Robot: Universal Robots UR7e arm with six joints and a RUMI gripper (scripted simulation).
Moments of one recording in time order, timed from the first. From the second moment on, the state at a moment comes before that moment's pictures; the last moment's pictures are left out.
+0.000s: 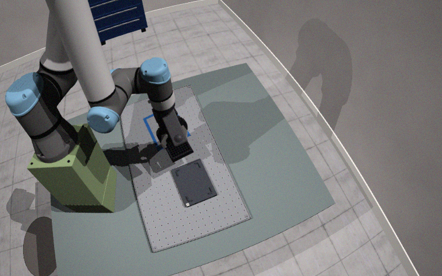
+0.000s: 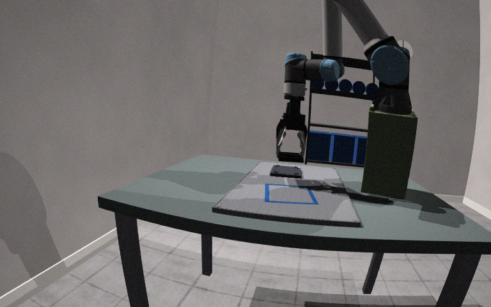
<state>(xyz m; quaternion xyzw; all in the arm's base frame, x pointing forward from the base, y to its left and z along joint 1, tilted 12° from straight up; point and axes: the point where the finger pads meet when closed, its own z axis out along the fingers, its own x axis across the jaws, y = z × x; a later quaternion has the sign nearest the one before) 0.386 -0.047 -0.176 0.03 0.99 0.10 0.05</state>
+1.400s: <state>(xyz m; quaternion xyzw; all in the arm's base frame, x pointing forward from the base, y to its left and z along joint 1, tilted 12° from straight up) 0.396 0.074 -0.157 0.03 0.99 0.10 0.05</state>
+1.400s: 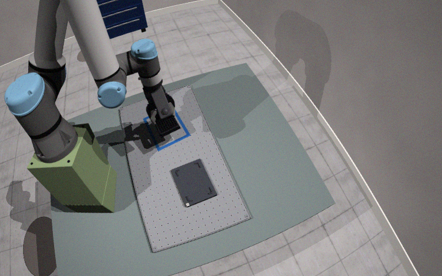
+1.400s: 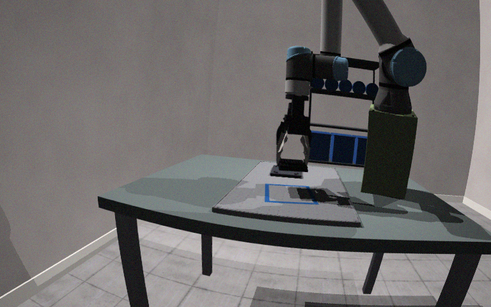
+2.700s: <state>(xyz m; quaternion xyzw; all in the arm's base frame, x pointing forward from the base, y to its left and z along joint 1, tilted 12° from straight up) 0.399 0.106 -0.152 0.03 0.99 0.10 0.05</state>
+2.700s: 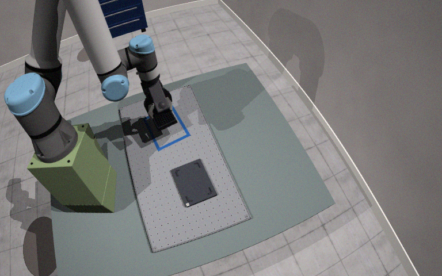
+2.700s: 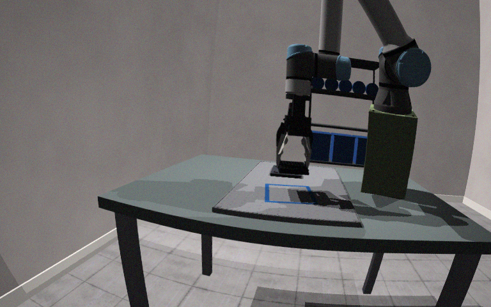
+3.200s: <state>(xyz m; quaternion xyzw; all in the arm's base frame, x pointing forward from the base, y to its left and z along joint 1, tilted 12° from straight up) 0.400 0.107 -0.157 0.03 0.99 0.10 0.05</state>
